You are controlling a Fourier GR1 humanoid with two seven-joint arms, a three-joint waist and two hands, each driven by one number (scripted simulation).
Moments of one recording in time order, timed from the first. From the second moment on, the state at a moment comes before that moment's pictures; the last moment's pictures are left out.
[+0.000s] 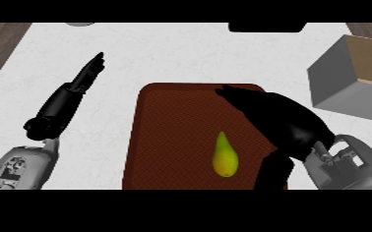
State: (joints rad) left arm -0.23 0.40 -0.13 -1.52 0.02 -0.09 -0.08; right arm -0.63 -0.56 0.58 -1.92 -0.06 0.44 1.01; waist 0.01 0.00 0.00
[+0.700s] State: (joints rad) left arm -0.21 0.38 -0.10 -1.53 0.00 -0.11 -0.08; right arm -0.67 -0.42 0.71 -1.80 0.04 0.40 1.09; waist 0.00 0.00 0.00
